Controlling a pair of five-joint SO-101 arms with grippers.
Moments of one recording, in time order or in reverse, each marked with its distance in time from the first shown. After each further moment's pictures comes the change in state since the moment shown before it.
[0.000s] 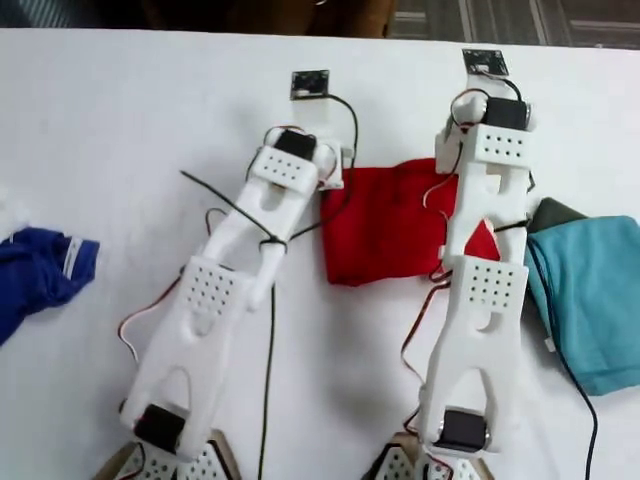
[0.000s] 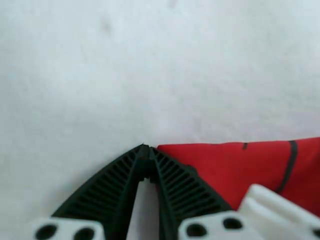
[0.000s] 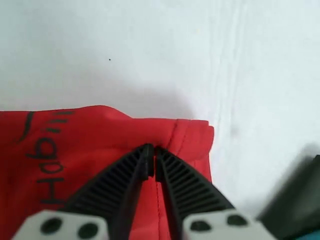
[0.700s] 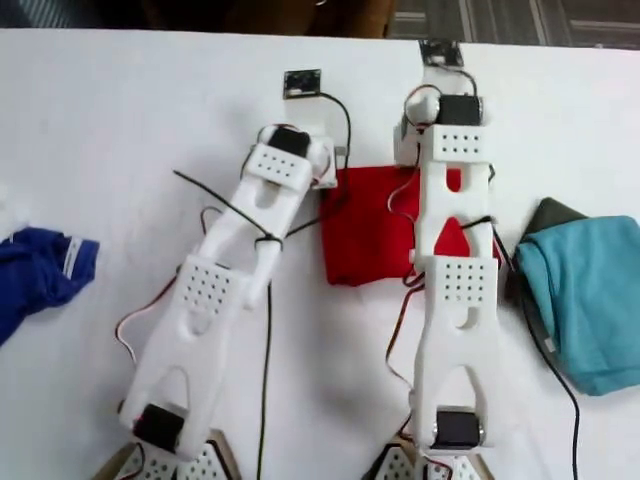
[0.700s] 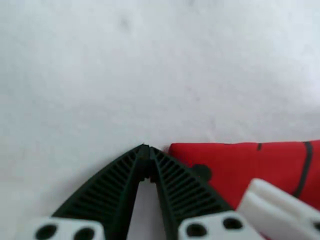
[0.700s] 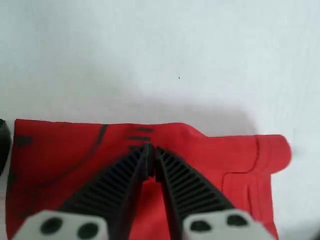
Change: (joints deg) left arm -1.4 0.0 -0.4 2.1 0.2; right arm -8.5 3.6 -4.8 0.0 -5.8
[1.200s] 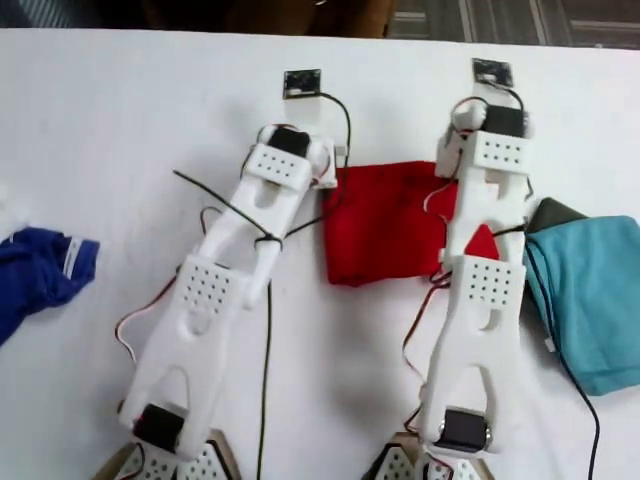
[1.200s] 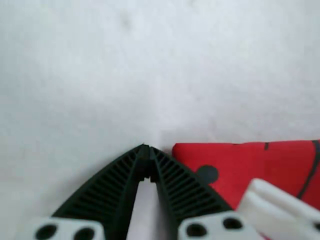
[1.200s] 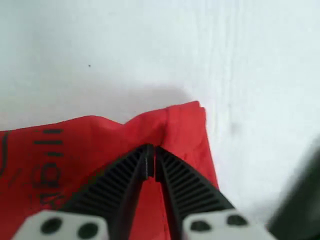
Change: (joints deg) left arm 0.0 0.0 0.0 0.0 0.0; right arm 9.8 1.8 0.1 0.0 0.0
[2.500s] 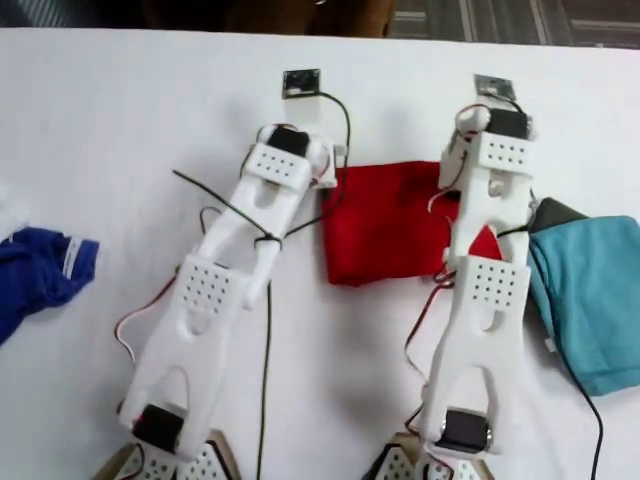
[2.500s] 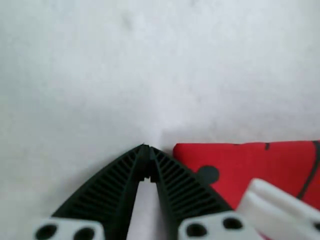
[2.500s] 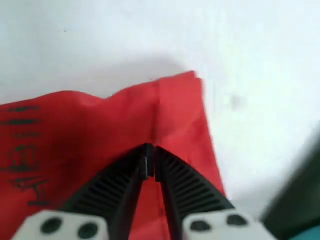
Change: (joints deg) left arm -0.1 0.0 0.0 0.0 0.0; right arm 1.1 -0.7 4.9 2.8 0.0
